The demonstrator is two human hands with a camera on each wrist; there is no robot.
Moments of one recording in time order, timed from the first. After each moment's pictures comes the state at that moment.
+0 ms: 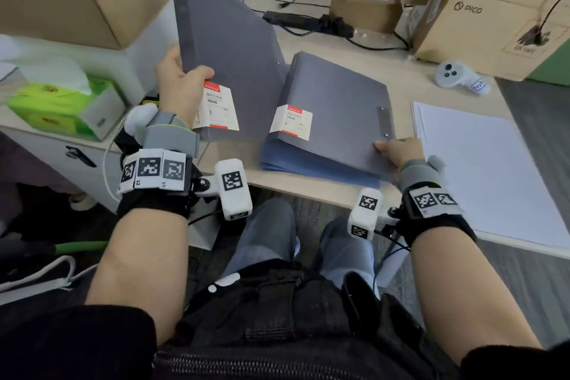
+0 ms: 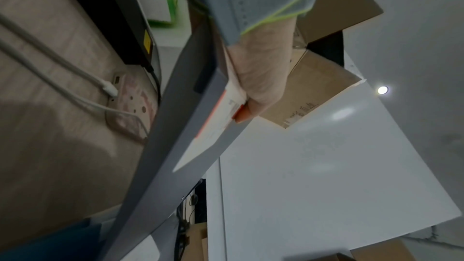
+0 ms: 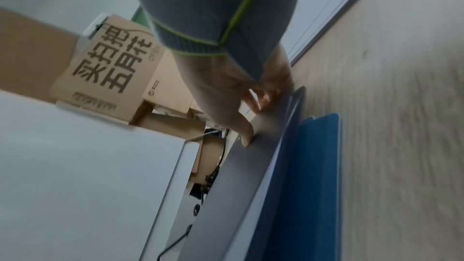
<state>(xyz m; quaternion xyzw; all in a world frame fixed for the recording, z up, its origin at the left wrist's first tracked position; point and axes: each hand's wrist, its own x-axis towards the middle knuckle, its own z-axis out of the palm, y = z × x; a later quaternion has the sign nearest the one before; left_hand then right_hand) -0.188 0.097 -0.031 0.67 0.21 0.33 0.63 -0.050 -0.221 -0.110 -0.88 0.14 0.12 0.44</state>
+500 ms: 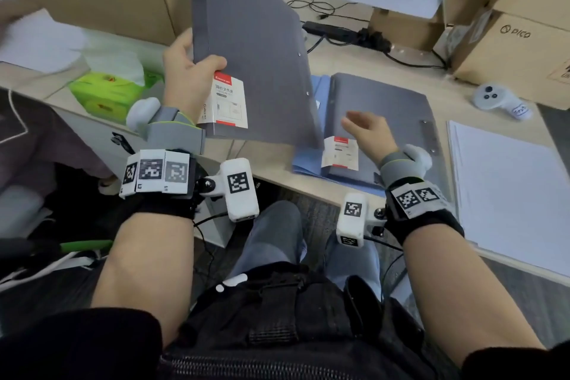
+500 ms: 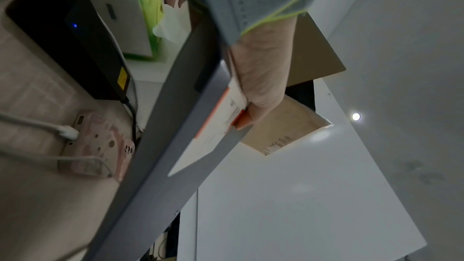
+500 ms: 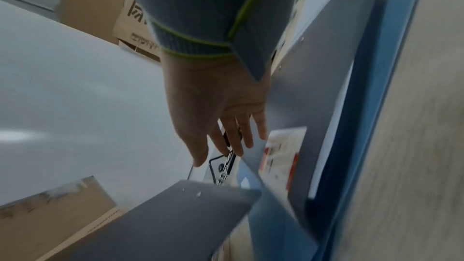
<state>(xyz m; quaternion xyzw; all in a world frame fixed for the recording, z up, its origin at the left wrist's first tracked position) -0.232 0.128 -0.009 0.66 0.17 0.37 0.63 -0.089 -0.116 -0.078 -0.86 -0.16 0.11 0.47</state>
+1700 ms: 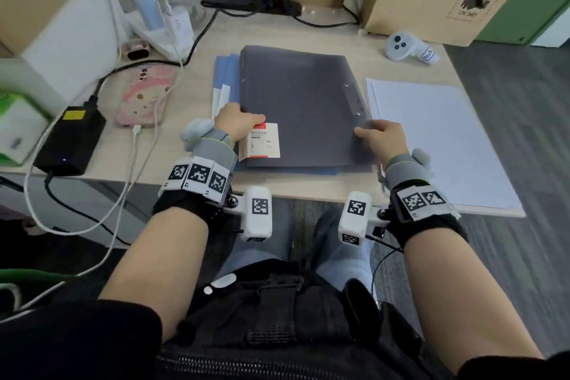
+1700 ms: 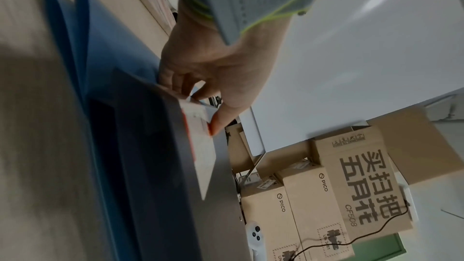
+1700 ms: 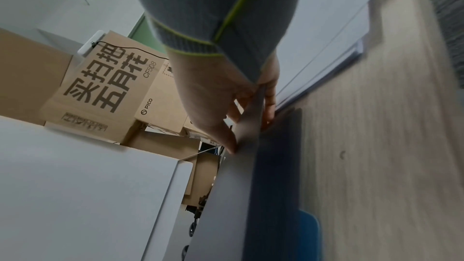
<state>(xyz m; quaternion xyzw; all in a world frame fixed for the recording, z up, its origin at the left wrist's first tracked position) -0.098 -0.007 -0.111 0.81 0.29 -0.04 0.51 -0.053 -0.271 -0.114 -0.85 0.11 0.07 0.50</state>
